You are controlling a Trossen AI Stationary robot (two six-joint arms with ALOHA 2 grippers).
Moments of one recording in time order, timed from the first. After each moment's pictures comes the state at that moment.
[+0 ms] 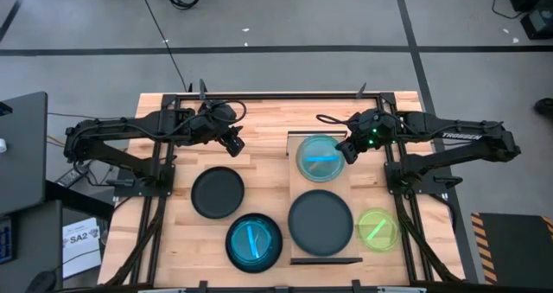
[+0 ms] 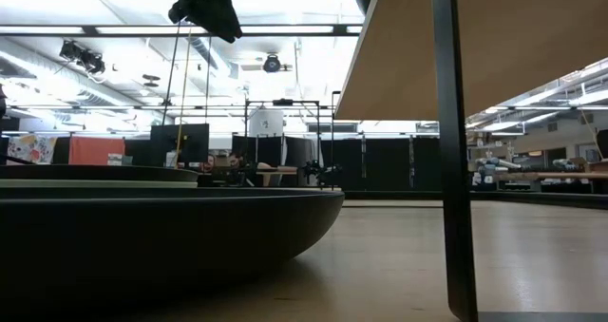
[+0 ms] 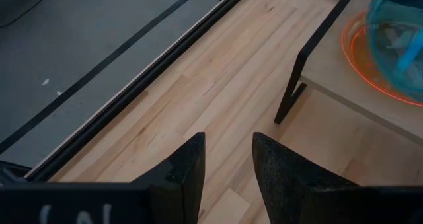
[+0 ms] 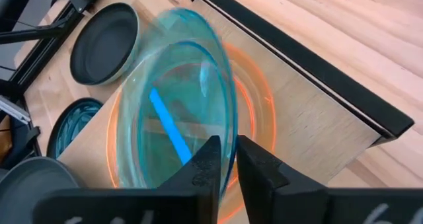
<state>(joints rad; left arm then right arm) 0.08 1.24 1.24 -0.77 -0.49 -0.38 -0.14 0.92 0.89 -0.76 0.02 0.70</state>
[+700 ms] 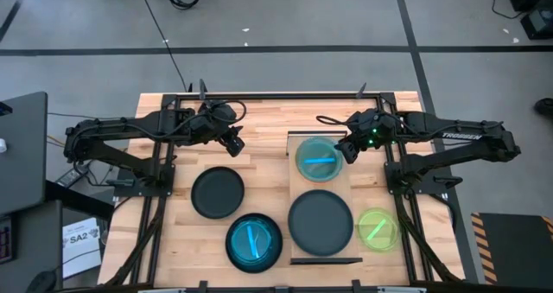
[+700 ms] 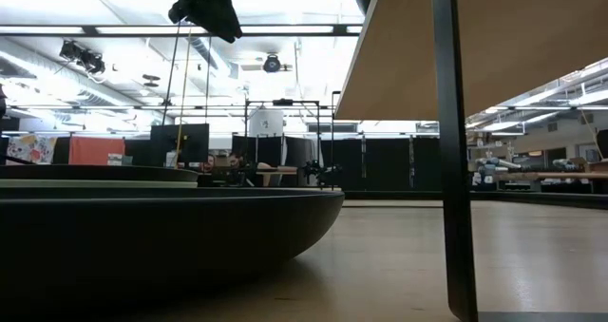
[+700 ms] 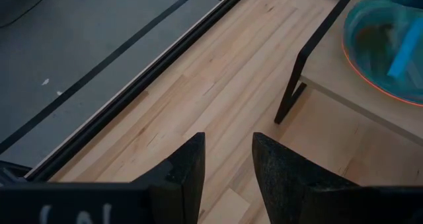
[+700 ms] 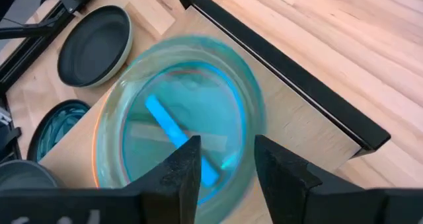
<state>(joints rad) 0.08 1.24 1.24 -0.77 -0.49 -0.38 -0.14 0.92 0.89 -0.77 0.06 0.65</state>
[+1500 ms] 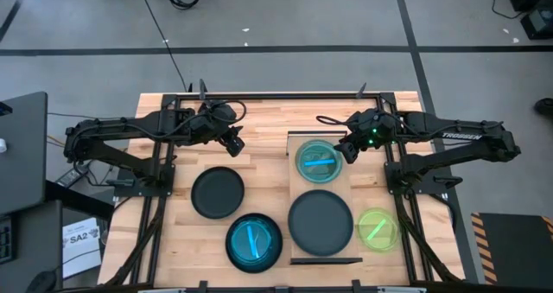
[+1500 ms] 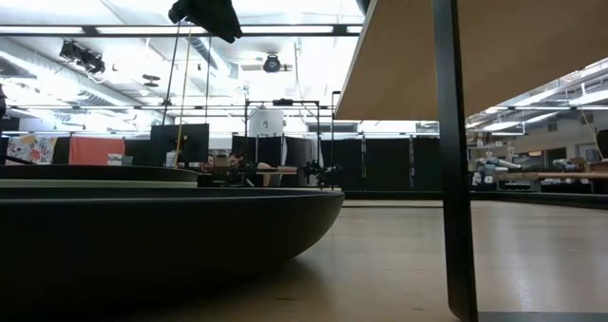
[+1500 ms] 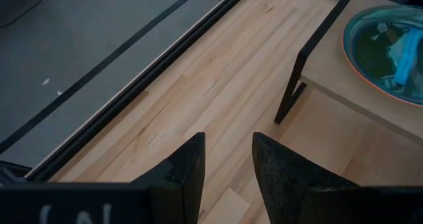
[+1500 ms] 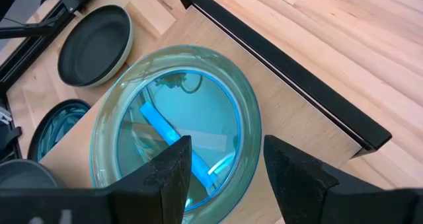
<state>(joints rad) 0.08 1.24 1.24 -0.77 -0.49 -0.38 -0.14 0.92 0.89 -0.77 0.06 0.65</state>
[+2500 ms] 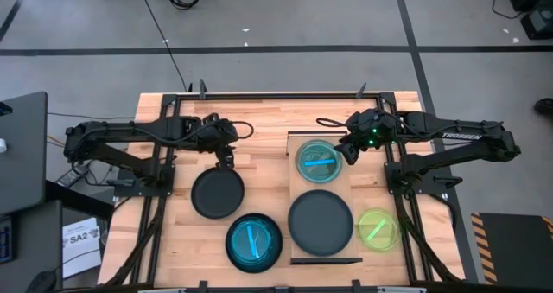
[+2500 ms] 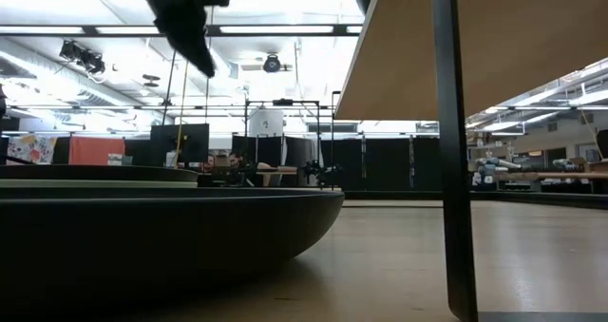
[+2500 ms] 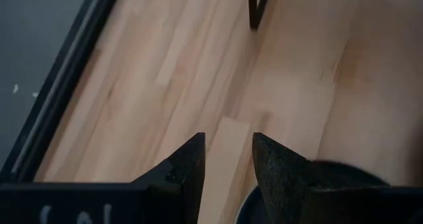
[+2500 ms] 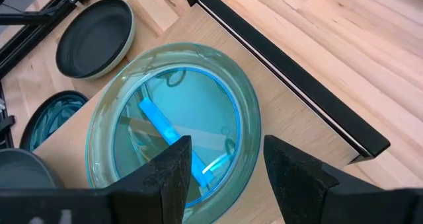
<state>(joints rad) 0.08 1.24 1.11 -0.85 -0.30 -0.13 -0.14 0.92 0.89 -0.77 0.06 0.59</state>
